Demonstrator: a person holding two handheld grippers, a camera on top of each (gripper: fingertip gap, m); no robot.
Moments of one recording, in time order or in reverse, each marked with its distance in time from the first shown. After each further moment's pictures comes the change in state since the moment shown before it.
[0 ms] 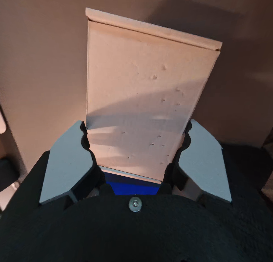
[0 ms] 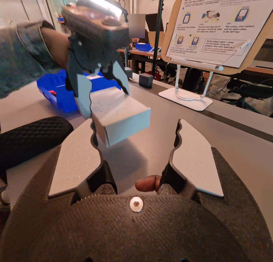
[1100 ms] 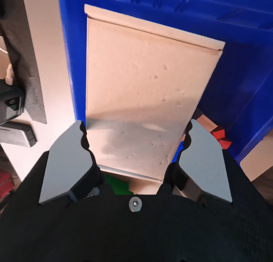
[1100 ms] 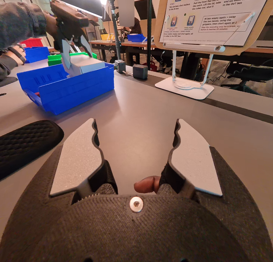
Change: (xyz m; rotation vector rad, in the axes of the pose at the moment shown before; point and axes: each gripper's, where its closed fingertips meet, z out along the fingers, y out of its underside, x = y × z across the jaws) left arm -0.148 0.314 -0.048 -0.168 0.039 -0.175; right arm 0.013 0.022 0.029 -0.046 0.045 0.078
